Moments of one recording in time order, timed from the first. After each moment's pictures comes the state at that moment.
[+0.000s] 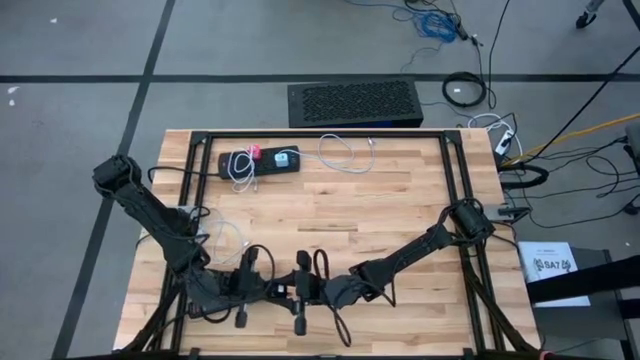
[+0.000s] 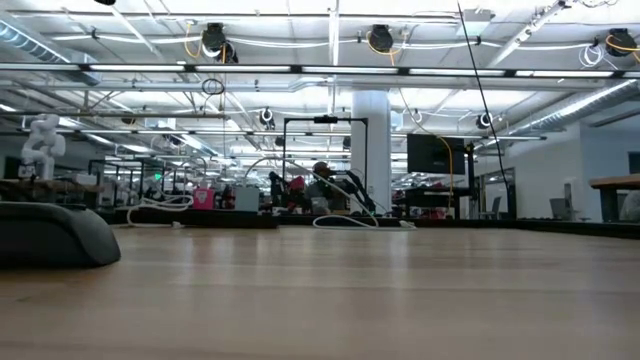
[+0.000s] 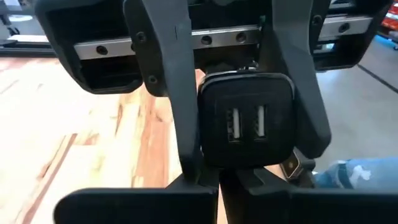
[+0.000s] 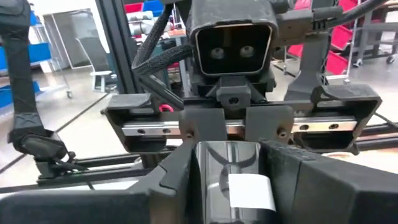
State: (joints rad) left arm -0.80 1.30 0.73 0.24 -0.64 -0.28; right arm 0.46 2.14 1.56 0.51 0.47 0.19
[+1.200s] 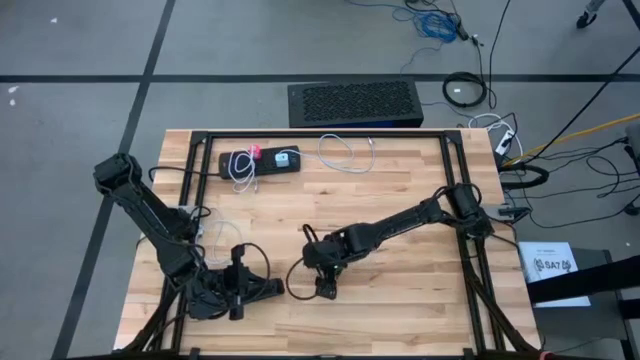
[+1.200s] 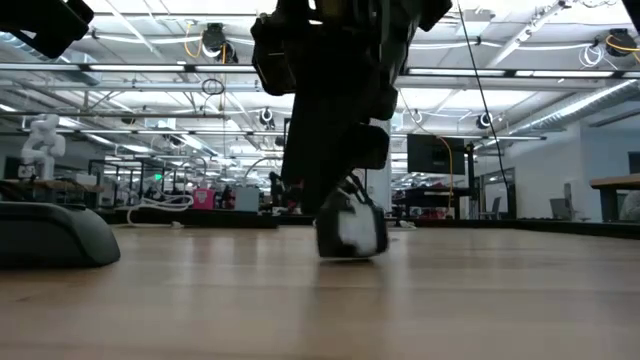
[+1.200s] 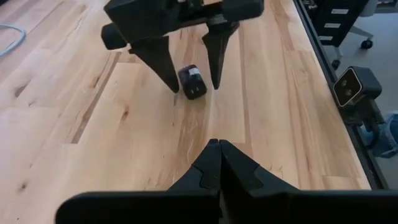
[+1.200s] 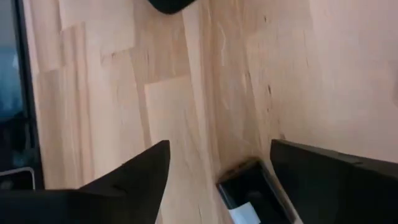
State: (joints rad) left arm -0.89 1.29 0.73 -0.23 -0.74 -0.65; right arm 0.25 2.09 1.55 -0.54 -0.16 0.53
